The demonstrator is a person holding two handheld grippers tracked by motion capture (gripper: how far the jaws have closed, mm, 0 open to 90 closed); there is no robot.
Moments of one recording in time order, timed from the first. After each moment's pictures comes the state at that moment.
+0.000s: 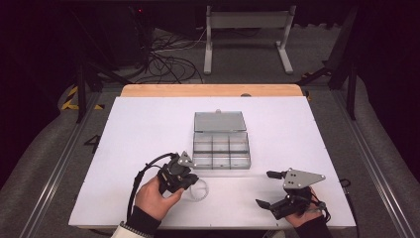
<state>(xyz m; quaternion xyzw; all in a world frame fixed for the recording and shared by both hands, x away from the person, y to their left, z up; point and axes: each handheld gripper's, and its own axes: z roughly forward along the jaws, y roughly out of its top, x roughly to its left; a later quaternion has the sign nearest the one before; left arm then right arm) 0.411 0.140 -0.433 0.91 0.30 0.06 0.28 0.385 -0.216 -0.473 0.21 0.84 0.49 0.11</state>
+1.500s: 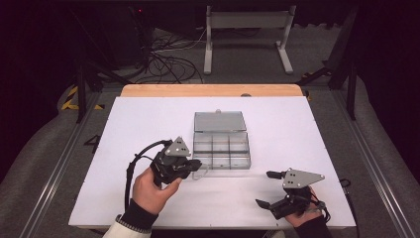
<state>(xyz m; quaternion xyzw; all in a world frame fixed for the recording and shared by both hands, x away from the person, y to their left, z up) 0.405 0.144 -0.371 0.88 0.27 0.10 0.37 0.386 -0.216 -0.474 0.21 0.84 0.49 0.11</state>
